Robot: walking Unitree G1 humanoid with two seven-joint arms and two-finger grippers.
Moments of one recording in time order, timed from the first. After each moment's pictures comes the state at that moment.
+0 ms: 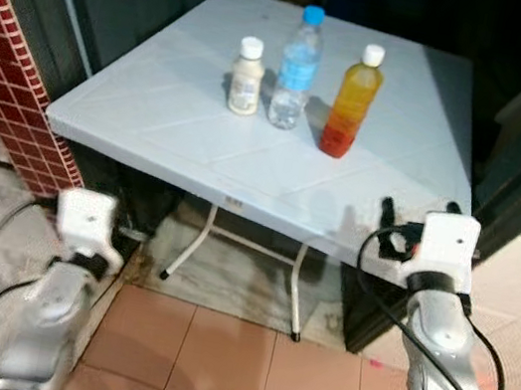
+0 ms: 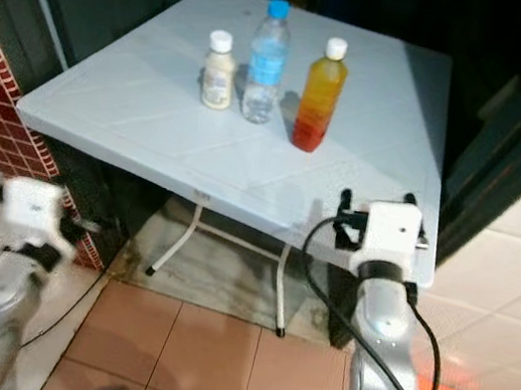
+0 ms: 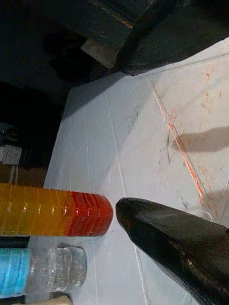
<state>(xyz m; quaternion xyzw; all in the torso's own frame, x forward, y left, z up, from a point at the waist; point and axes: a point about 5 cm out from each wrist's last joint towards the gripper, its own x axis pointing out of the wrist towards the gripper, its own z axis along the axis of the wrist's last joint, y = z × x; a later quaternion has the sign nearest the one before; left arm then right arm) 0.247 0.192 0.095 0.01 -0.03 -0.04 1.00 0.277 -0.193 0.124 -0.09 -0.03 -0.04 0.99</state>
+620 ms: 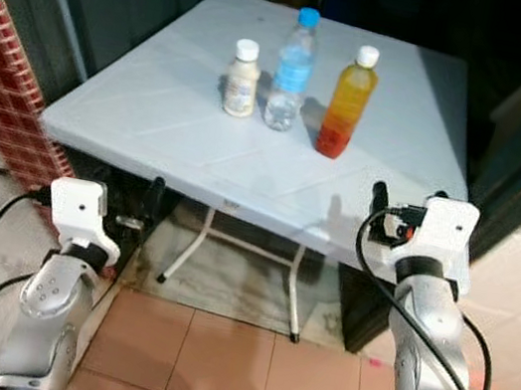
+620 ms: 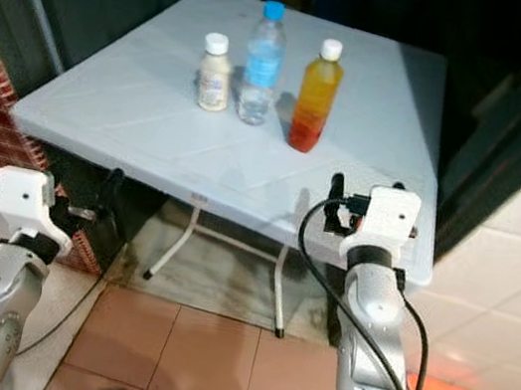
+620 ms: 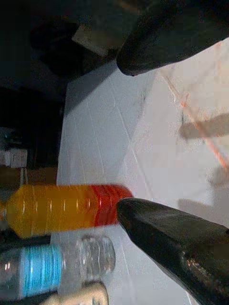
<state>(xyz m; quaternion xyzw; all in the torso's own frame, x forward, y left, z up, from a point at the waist) 0.252 0.189 0.101 -0.04 -0.03 -0.04 1.00 0.288 -0.179 0.134 -0.02 -0.04 -0.03 1.00</state>
